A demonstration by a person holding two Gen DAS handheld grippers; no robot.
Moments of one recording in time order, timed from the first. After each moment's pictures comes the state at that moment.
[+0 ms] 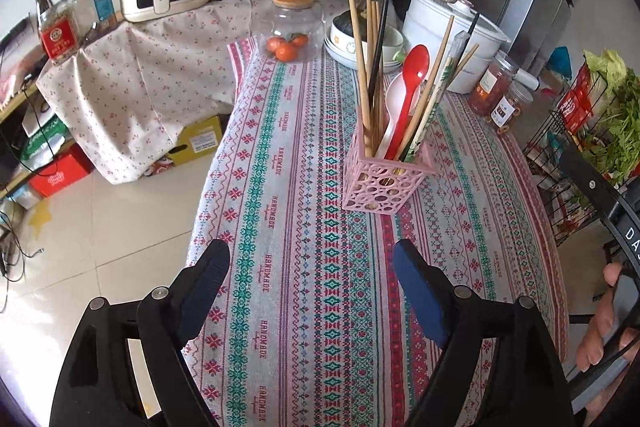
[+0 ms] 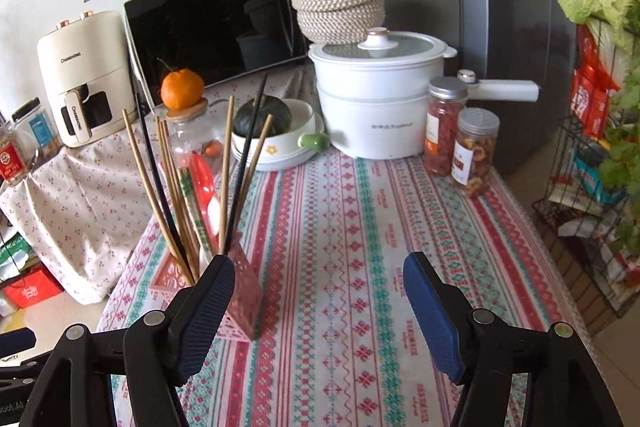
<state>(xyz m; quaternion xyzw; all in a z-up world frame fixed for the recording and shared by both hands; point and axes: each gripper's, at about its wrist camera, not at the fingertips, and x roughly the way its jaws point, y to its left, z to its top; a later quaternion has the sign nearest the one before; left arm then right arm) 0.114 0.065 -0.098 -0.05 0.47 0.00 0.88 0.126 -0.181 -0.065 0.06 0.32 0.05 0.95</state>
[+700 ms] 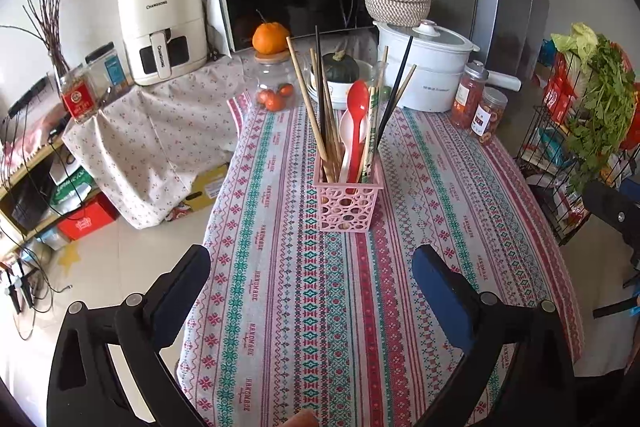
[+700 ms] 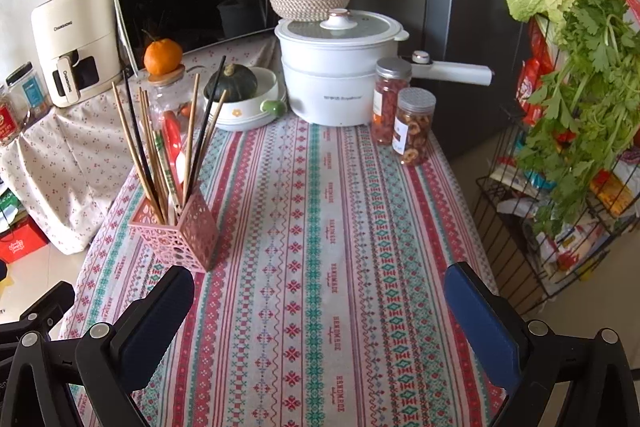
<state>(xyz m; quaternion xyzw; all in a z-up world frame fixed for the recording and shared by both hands) 0.070 0.004 -0.059 0.01 0.40 0.02 0.92 0.082 -0.220 -0.031 0.01 0.37 0.03 0.93</state>
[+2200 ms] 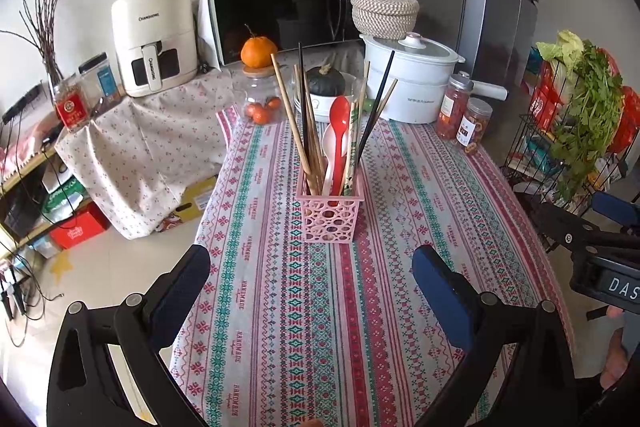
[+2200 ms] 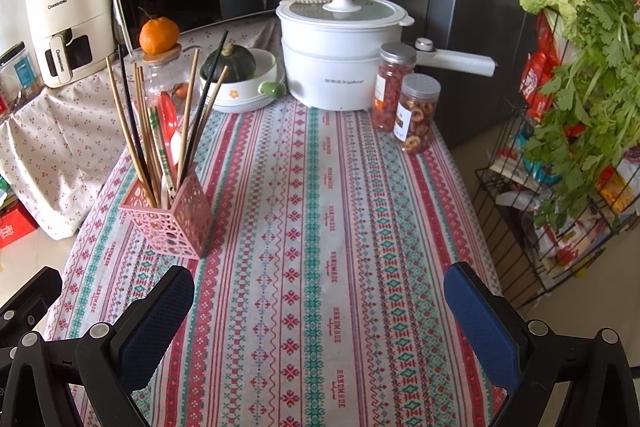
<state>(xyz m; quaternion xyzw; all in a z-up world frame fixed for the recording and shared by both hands) 0.069 -0.007 -0.050 0.01 0.38 0.01 0.93 0.091 -0.210 -0.044 0.00 0.39 0.02 0.92</state>
